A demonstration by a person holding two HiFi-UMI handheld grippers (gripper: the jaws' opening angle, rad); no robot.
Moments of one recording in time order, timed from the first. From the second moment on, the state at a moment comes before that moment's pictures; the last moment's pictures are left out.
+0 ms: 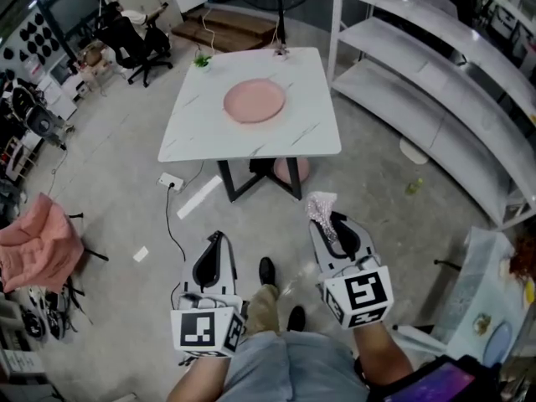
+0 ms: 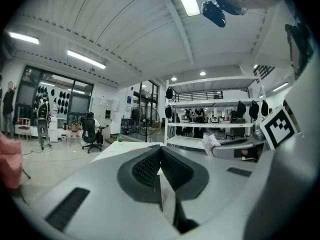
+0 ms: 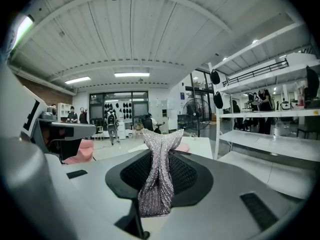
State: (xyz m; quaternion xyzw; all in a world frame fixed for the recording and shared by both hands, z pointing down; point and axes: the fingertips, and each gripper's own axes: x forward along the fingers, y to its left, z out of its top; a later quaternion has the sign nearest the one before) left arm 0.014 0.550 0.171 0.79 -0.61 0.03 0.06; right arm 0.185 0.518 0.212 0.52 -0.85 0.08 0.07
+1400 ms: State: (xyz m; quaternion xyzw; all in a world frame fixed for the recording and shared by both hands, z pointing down) left arm -0.049 0.216 0.199 0.83 -0.54 0.03 0.09; right arm 0.121 0.204 0.206 0.56 -0.82 0.08 0.07
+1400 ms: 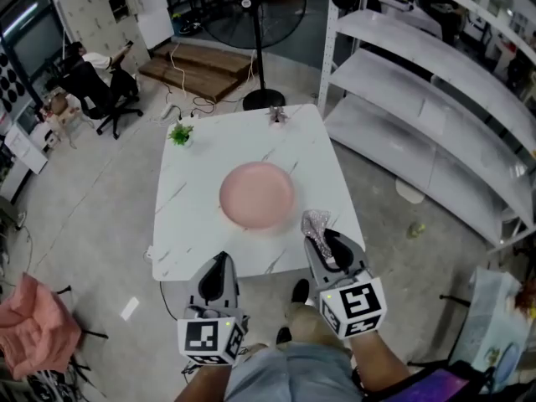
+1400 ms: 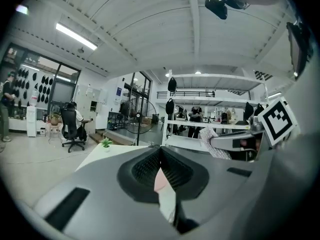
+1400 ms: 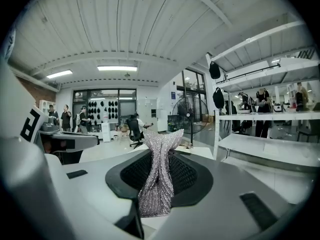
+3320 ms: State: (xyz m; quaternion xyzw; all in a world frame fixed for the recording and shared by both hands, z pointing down) left arm -0.094 -0.067 0.300 0.76 -0.60 0.13 0.20; right arm 0.063 -0.091 0.312 0.46 -0.85 0.15 0.21
